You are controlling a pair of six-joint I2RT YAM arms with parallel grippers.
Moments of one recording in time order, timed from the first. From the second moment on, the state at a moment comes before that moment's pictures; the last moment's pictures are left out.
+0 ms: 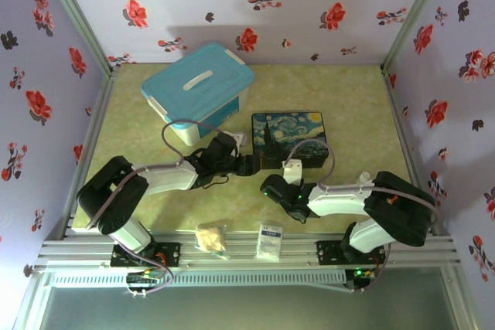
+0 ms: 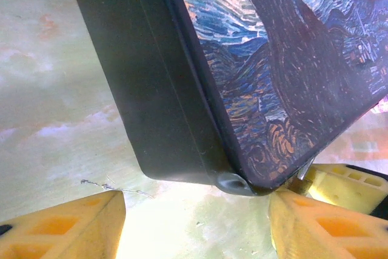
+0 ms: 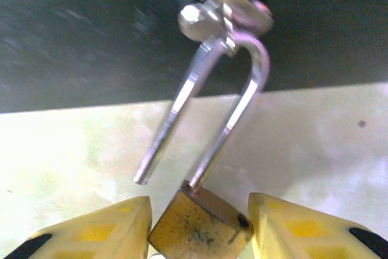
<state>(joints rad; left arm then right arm) -0.83 1.60 0.75 0.17 0.16 -0.66 1.06 1.43 0.47 -0.15 0.62 0.94</state>
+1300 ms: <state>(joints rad) -0.83 1.57 0.75 0.18 0.16 -0.67 0.73 1.07 0.21 0.06 0.16 0.88</state>
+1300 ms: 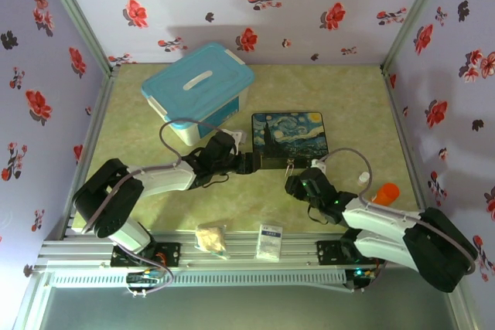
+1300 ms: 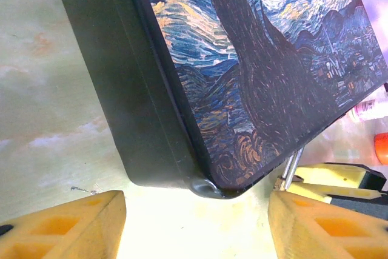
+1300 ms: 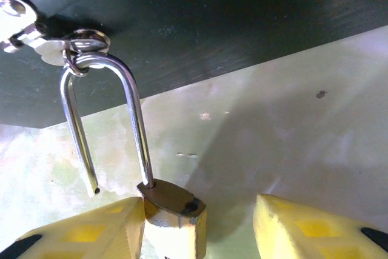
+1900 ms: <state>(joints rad) -0.84 1.56 0.76 0.15 0.14 -0.66 0.73 1.11 0.19 0.14 0.14 0.88</state>
